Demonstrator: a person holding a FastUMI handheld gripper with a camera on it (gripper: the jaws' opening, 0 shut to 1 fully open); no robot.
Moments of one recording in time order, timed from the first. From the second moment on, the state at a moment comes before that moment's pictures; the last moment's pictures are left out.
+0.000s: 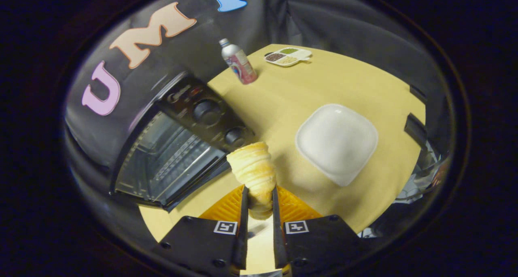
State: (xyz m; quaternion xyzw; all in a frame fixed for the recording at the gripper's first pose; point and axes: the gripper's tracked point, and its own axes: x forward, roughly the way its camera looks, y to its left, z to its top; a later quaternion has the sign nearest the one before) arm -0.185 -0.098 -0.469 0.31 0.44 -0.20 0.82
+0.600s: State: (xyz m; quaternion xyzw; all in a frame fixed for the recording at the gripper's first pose) arm -0.101 0.016 -0.446 0.50 0.36 -0.15 0.77
